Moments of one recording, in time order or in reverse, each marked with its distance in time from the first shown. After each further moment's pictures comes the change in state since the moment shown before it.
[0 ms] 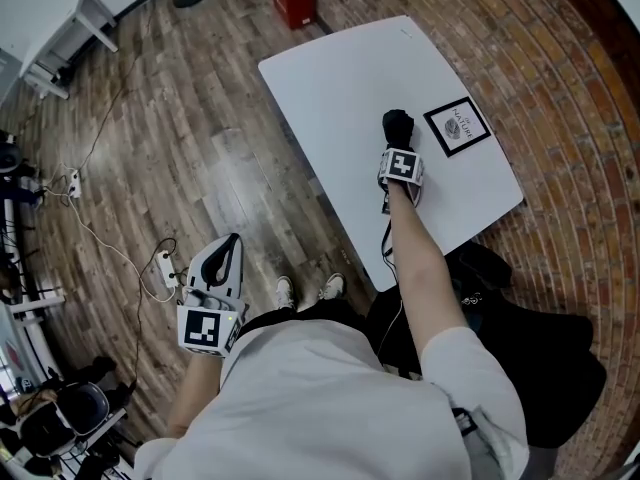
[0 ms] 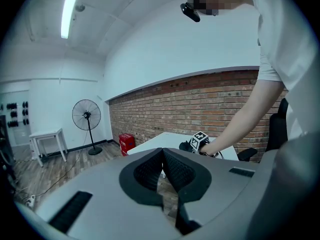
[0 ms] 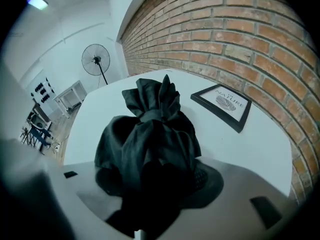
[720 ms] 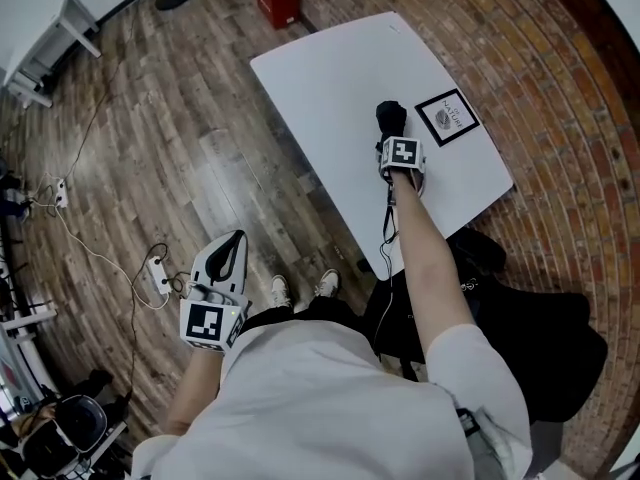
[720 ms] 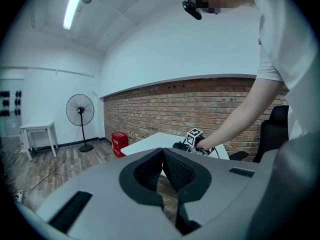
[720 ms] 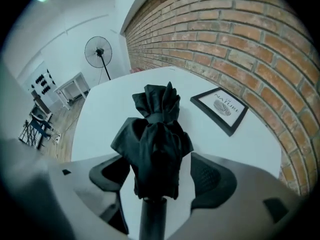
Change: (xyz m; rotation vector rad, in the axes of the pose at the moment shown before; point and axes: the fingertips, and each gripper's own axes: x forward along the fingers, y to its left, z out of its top) left arm -0.005 0.006 -0.018 -0.044 -0.017 -0.095; right arm -0.020 -0.001 -0.002 -0.039 0.074 -0.003
